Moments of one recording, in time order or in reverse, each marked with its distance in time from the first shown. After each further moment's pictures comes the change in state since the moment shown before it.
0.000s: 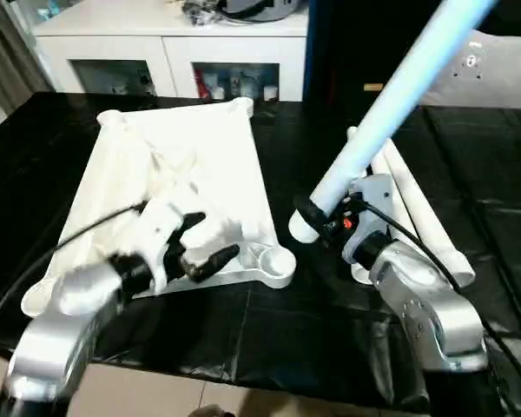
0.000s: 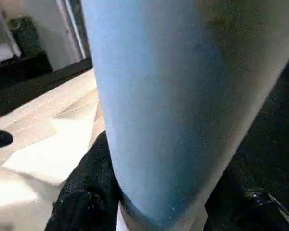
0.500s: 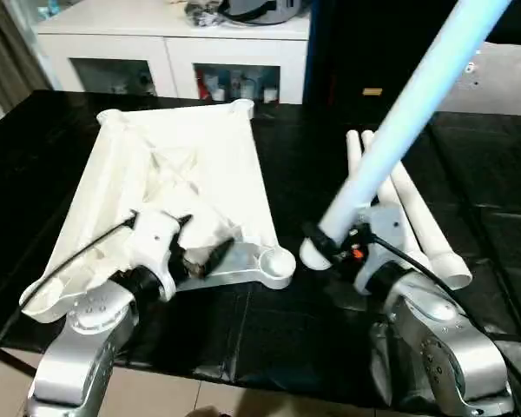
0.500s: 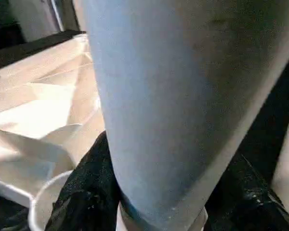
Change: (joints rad) left arm -0.004 -0.177 0.038 0.027 0.037 -0.020 0.237; right arm 0.128 -0.036 0.012 -0.092 -0.054 0.031 -0.049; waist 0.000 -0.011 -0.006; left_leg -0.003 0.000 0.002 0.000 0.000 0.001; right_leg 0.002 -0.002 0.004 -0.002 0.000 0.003
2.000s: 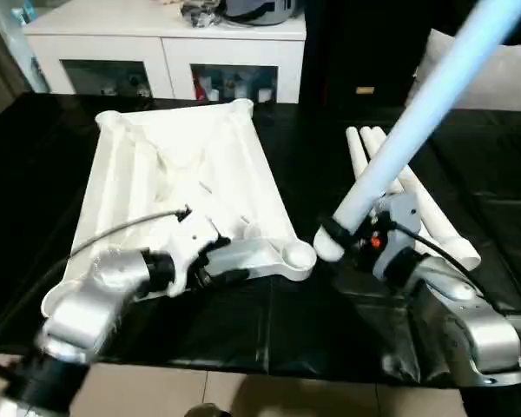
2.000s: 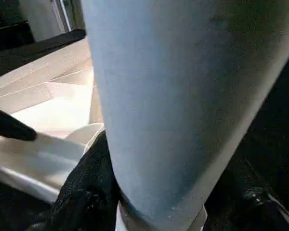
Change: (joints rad) left arm -0.267 0.233 -0.256 0.271 0.061 0.068 -0.456; right arm -0.084 -0.097 -0.068 0.159 0.090 -0.055 0.195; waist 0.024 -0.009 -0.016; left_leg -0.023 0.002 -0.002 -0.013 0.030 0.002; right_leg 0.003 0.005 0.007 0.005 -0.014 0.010
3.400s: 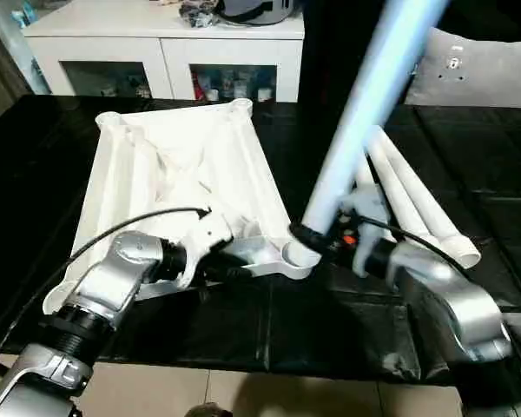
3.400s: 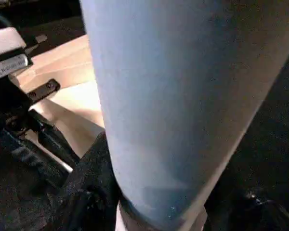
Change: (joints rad) left arm -0.176 -0.049 -0.087 0.319 0.070 -0.119 -0.182; right arm -0.161 -0.033 0.131 0.085 -0.014 0.087 0.103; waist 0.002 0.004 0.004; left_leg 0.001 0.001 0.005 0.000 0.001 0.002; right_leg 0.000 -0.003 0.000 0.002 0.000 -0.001
